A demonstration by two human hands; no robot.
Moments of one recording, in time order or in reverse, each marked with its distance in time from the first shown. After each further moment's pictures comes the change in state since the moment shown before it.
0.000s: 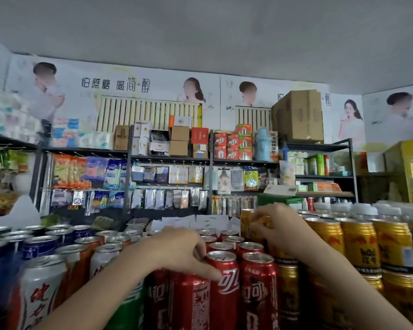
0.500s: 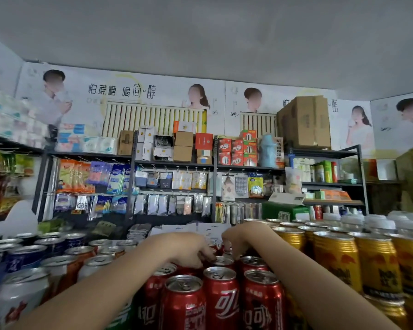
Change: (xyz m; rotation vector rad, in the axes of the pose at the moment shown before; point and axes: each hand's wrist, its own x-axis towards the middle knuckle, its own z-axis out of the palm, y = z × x) left_hand 0.074 -0.018 0.001 0.164 -0.132 0.047; right_hand 0.112 0.006 0.070 -0.405 -0.766 -0.038
